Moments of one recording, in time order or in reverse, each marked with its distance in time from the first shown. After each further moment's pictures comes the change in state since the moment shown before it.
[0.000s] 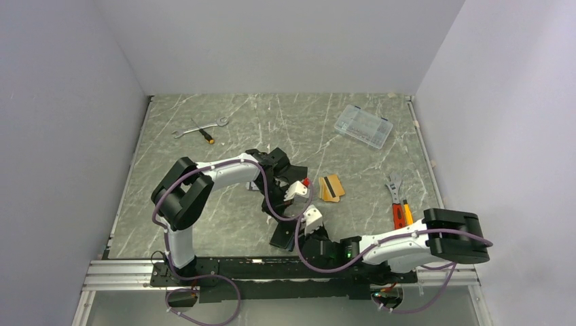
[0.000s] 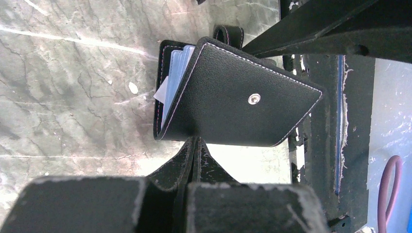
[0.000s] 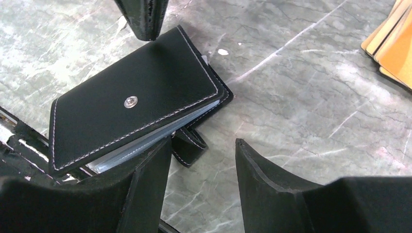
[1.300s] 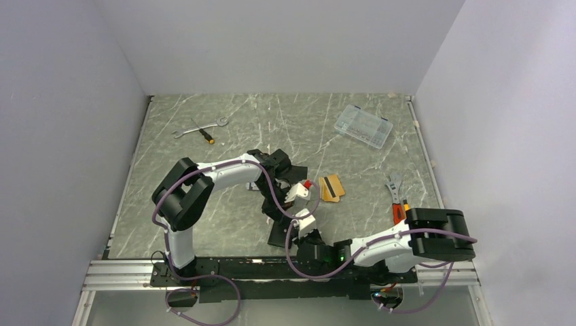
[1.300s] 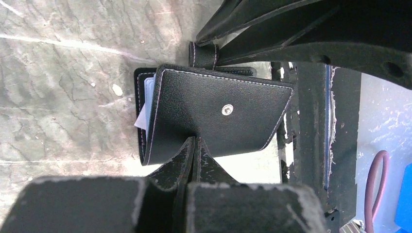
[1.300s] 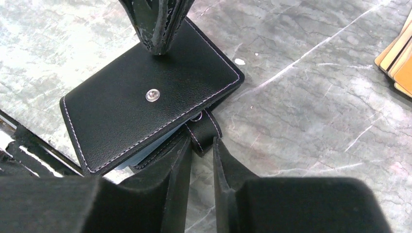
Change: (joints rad) left arm -0.015 0.000 0.012 -0.040 0.000 0.003; right arm 0.043 0.129 0.021 0.129 0.044 -0.061
